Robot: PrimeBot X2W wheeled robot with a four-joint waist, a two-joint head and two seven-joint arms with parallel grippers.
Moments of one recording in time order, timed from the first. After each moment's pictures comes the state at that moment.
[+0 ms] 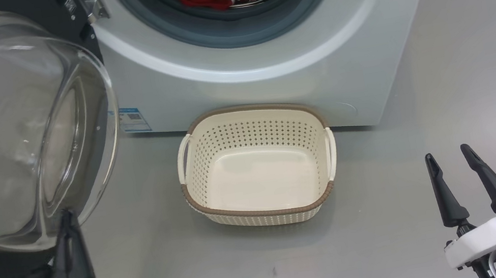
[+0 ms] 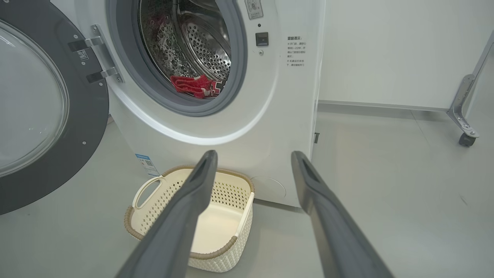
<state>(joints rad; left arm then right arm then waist) -0.03 0.08 -0.04 0.10 -0.27 0.06 -0.23 0.04 -0.11 0.07 0.15 0.28 0.10 -0.26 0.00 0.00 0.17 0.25</state>
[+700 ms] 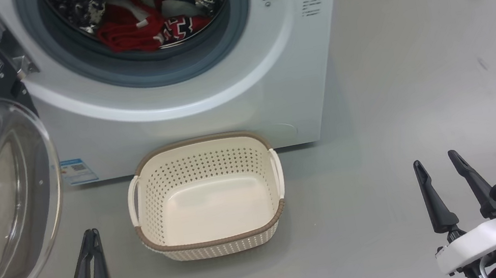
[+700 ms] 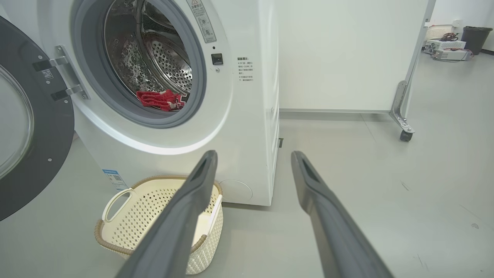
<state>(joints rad) 0.05 0.07 -0.10 0.07 -0.27 0.06 -0.21 0.04 -0.09 0.10 0.16 0.27 0.10 -0.26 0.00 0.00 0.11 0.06</state>
